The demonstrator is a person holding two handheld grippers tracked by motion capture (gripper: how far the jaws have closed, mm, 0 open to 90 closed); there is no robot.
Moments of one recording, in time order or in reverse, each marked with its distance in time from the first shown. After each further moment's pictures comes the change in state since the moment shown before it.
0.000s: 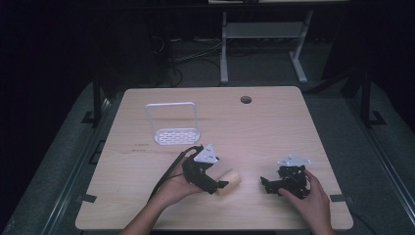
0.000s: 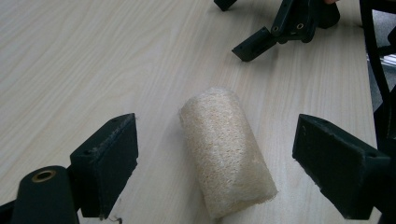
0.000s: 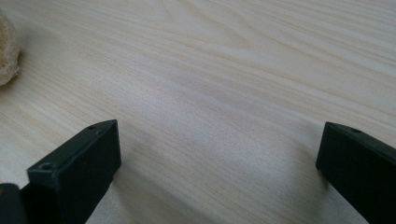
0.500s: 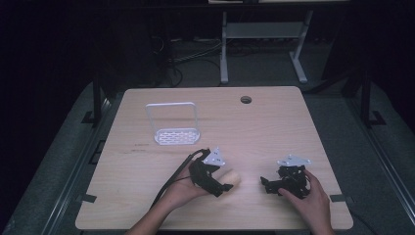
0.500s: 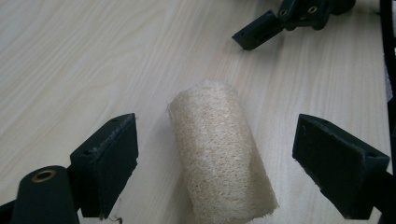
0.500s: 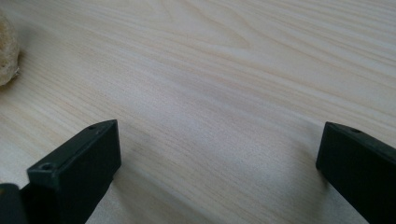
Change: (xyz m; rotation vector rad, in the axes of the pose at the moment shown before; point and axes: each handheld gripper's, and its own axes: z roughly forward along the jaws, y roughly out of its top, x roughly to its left) left arm -0.006 0.001 0.020 0.061 0.012 -0.033; right arm 0.000 0.000 0.000 0.001 -0.002 0.001
